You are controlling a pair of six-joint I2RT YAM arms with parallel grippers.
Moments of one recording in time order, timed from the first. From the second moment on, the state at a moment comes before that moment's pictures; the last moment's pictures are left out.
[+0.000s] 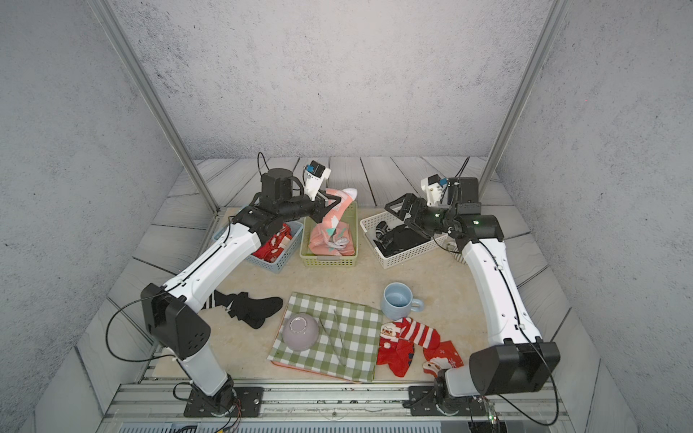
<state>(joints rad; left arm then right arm) -0.52 1.79 1.78 -0.33 0.45 -0.01 0.08 1.42 1.60 -0.81 -0.72 0.54</state>
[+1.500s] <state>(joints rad) -0.39 2.44 2.16 -0.45 0.37 -0.15 0.05 1.45 1.53 -0.86 -0.68 0.49</state>
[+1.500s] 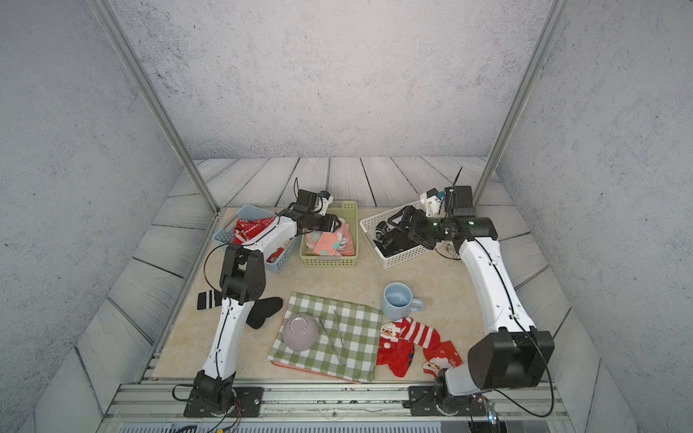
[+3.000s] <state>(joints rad) -0.39 2.11 1.84 -0.42 0.40 -0.15 0.05 1.47 1.49 -0.83 -0.68 0.51</state>
